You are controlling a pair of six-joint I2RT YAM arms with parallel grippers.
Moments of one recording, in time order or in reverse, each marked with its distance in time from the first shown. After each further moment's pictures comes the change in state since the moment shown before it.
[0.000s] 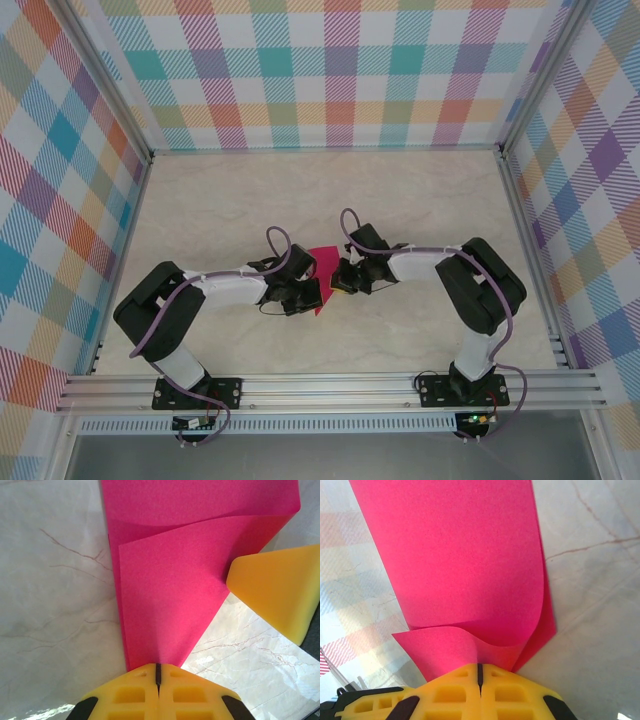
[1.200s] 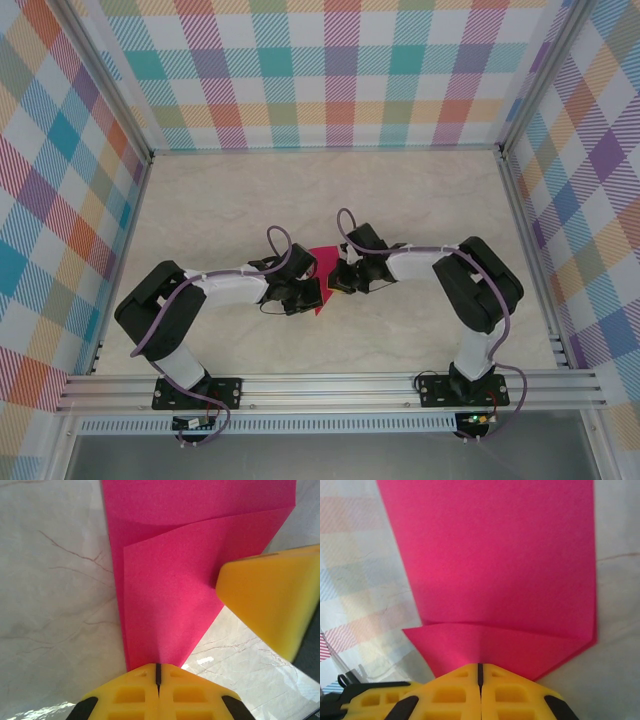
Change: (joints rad) left arm 0.000 0.006 0.012 -0.016 0.000 0.000; right arm 0.014 0.021 0.018 0.013 -0.037 -0.032
